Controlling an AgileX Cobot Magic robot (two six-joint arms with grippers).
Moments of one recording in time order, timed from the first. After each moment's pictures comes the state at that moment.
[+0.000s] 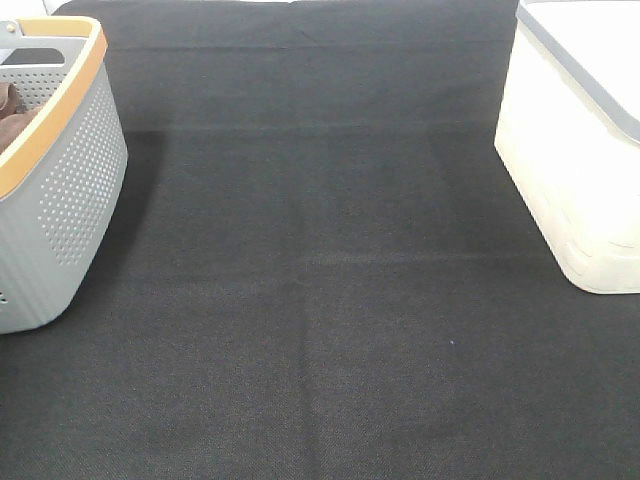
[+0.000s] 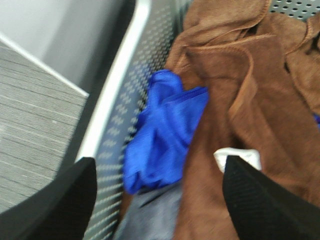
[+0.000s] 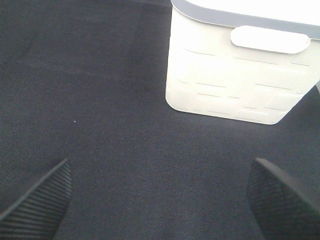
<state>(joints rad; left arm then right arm) 0.20 1.78 -1.48 0.20 0.76 -0.25 0.03 -0.01 -0.50 0.07 1.07 -0.16</state>
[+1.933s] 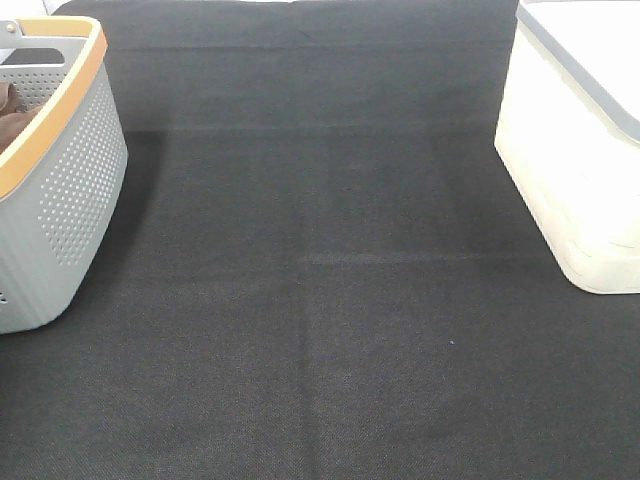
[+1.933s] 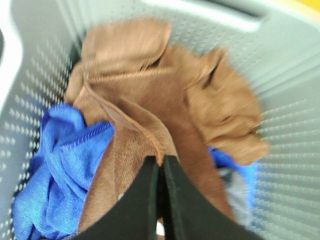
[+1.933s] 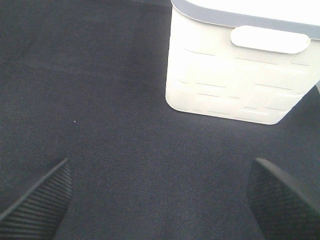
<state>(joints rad) 0.20 1.91 -1.71 -0.14 0.81 -0.08 0.03 -0.01 -0.50 0.07 1.07 -0.16</state>
